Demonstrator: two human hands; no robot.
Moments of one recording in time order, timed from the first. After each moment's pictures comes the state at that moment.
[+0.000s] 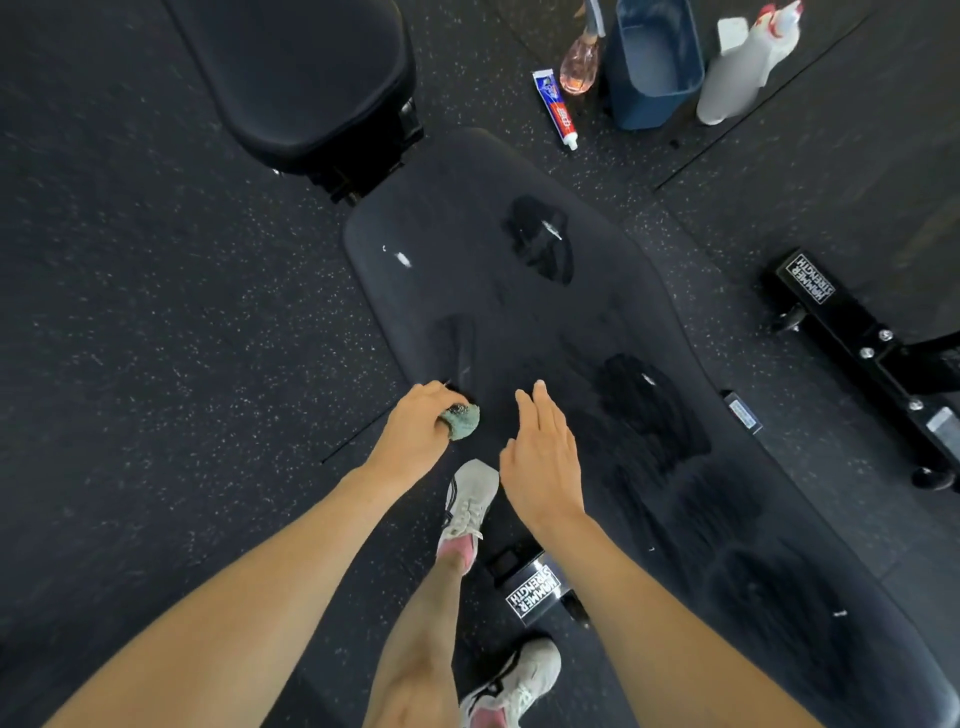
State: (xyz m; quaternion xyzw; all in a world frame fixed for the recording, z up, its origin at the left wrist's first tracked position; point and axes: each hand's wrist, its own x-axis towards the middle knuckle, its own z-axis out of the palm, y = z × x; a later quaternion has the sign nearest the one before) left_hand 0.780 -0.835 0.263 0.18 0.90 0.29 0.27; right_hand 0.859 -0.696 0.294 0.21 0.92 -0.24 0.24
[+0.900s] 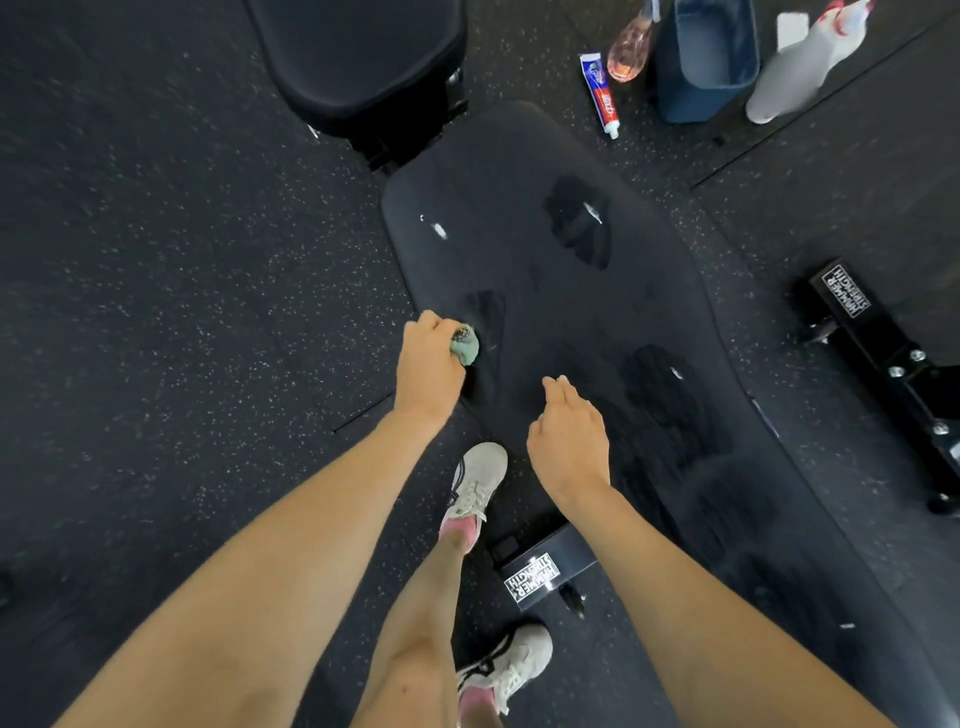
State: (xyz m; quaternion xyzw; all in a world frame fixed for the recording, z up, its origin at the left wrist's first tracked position) left_hand 0.756 -0.824 0.263 0.03 0.95 0.26 0.17; right_hand 0.852 -0.689 0.296 0.19 0.92 -0.19 0.29
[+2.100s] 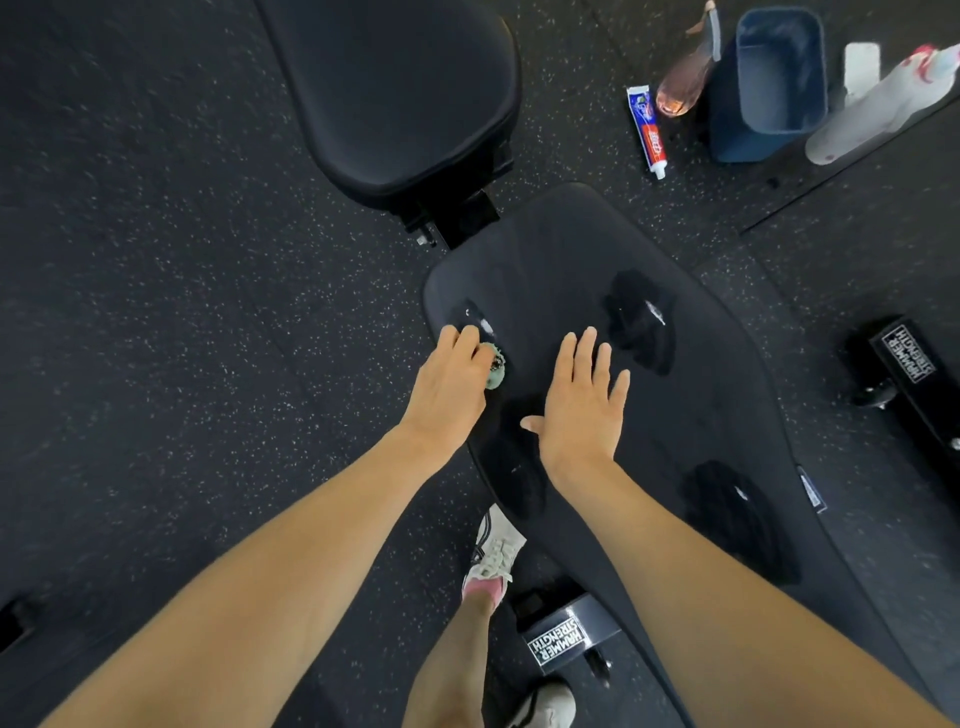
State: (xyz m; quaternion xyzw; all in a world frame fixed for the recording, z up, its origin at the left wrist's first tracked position) left_hand 0.651 -0.838 0.264 0.24 0.95 0.13 0.12; right_hand 0.698 -0.704 0.274 0.16 0.93 -0.04 0.34
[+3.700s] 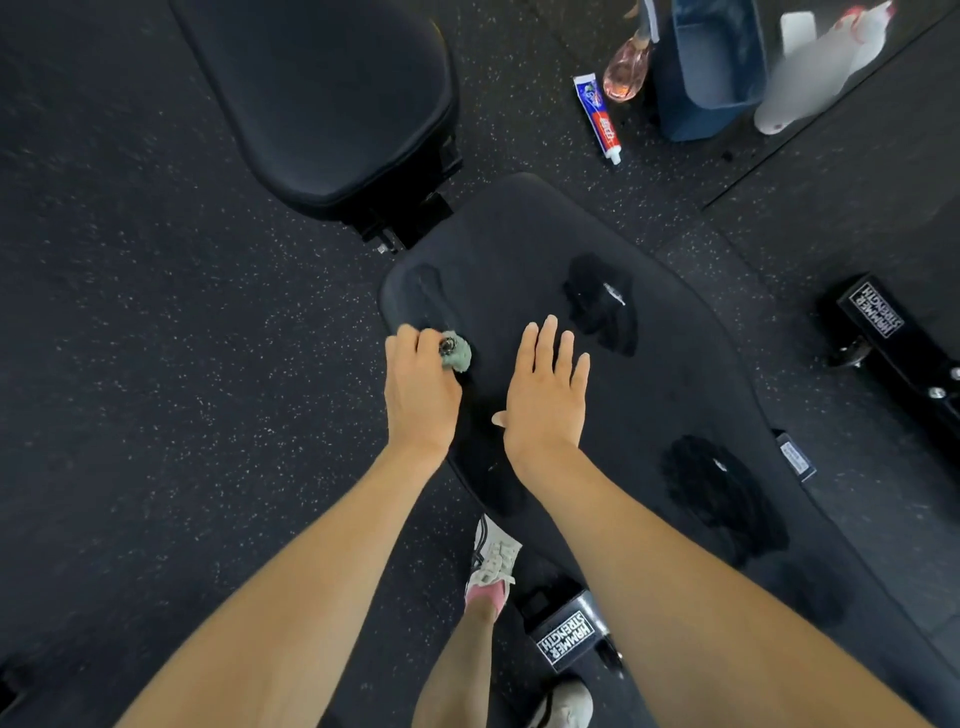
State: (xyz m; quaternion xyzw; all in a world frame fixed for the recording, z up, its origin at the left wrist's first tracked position) left_hand 0.658 -0.818 0.254 0.04 0.97 0.23 0.09; right_hand 0.697 -0.708 0.269 0.15 0.93 -0.04 0.34
